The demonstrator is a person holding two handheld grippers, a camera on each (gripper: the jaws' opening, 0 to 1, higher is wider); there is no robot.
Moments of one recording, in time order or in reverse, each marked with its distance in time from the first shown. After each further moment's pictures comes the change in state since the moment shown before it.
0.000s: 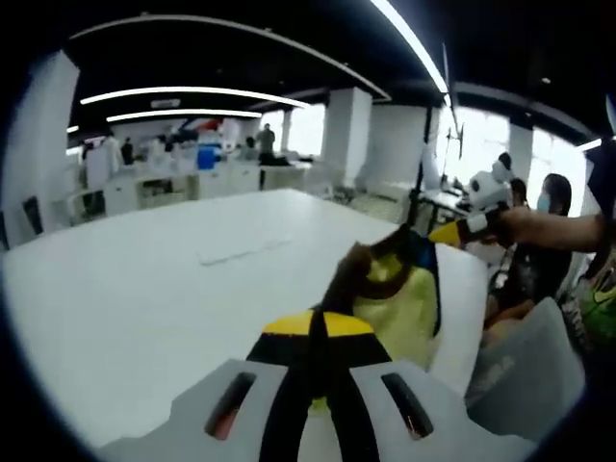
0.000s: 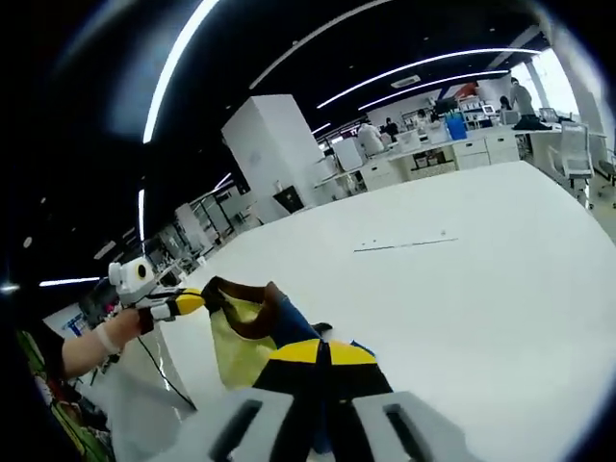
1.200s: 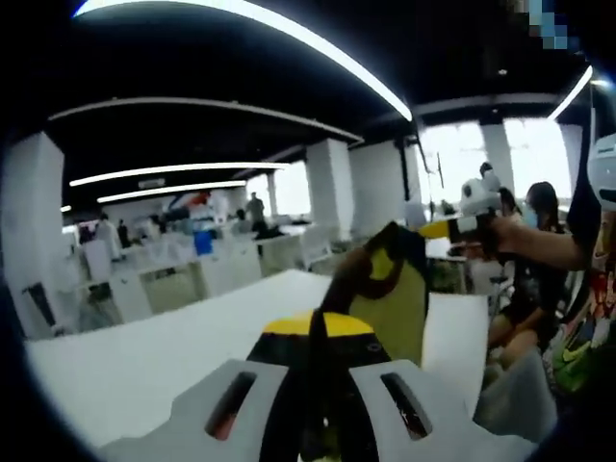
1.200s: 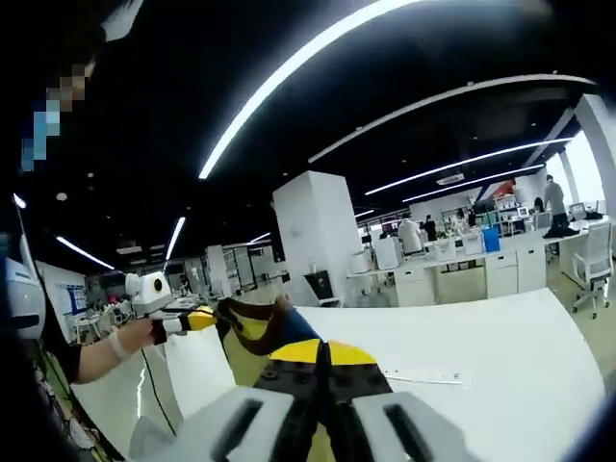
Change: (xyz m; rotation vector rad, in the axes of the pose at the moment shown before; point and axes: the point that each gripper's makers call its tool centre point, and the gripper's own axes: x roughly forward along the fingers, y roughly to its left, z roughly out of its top) left arm -0.059 -0.020 0.181 0.225 -0.268 -0.006; right arm -0.074 0.088 0.171 -0.245 -0.382 0.144
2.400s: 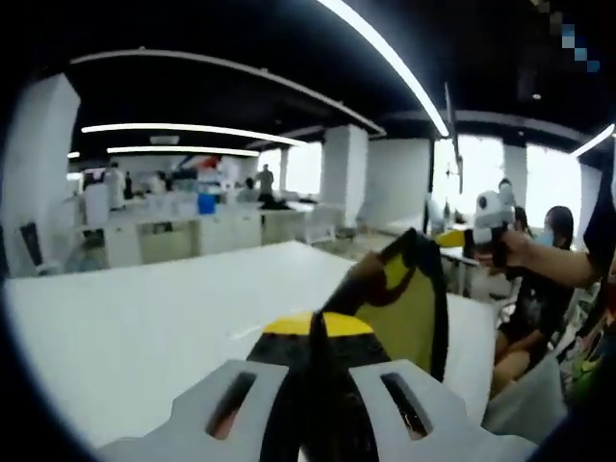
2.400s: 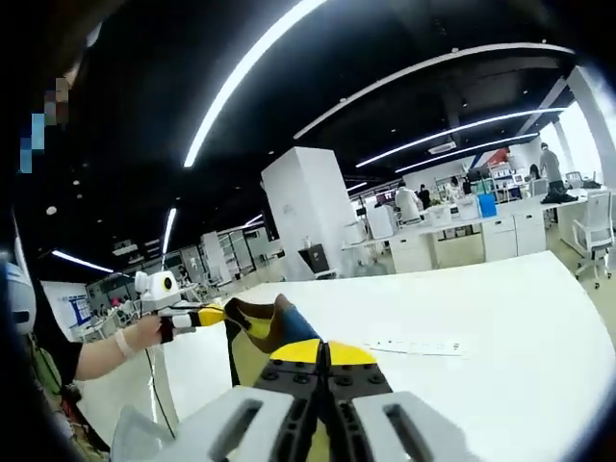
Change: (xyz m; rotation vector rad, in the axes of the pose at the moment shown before) left arm 0.069 0.054 -0.103 -0.202 0.117 0.023; right arm 0.049 -0.075 -0.080 0.090 0.161 -0.042
